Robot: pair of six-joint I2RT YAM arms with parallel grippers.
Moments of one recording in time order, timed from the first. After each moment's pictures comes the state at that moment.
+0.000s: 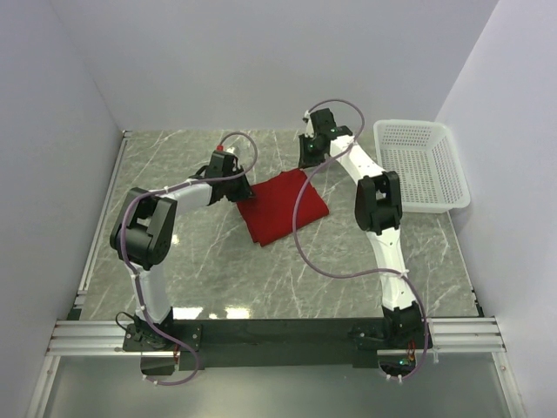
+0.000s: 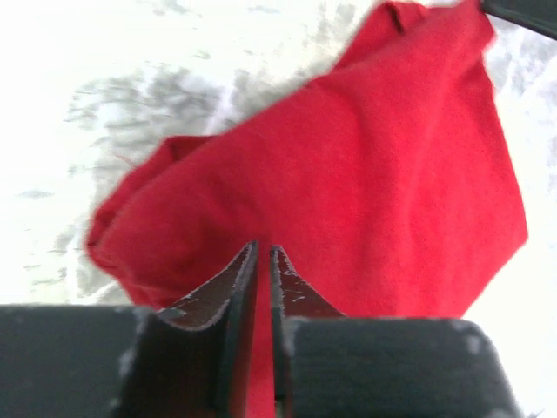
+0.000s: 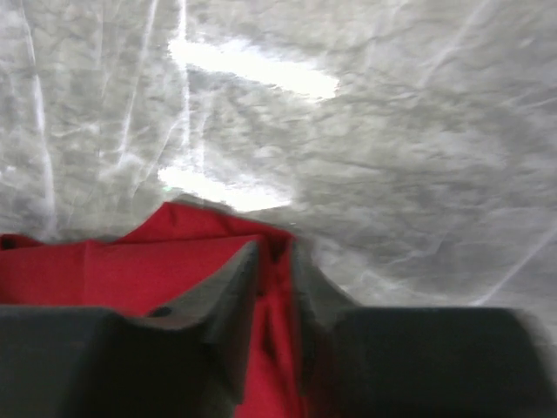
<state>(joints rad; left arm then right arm) -0.37 1.92 1.20 -0.05 0.20 -0.59 0.31 2.51 2.28 -0.72 -0.21 0.21</state>
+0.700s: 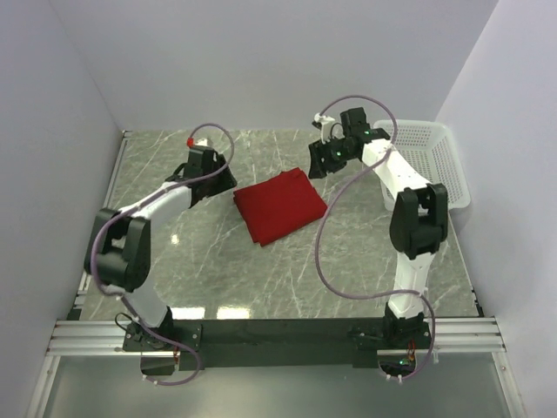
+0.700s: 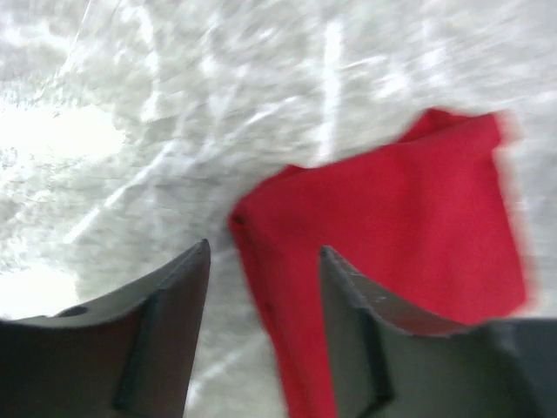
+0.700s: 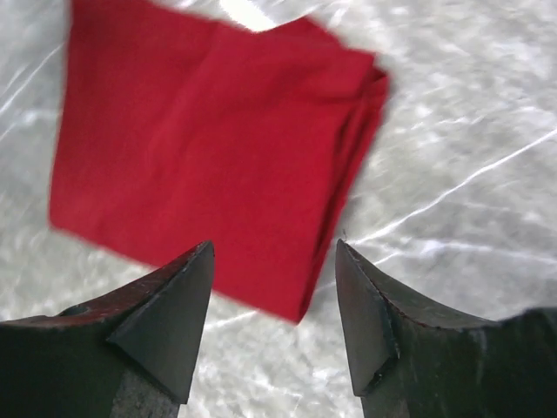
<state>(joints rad) -0.30 1.74 1.14 -0.14 -0.03 -0.60 0.23 2.04 1.80 -0.72 -0.49 -0.22</state>
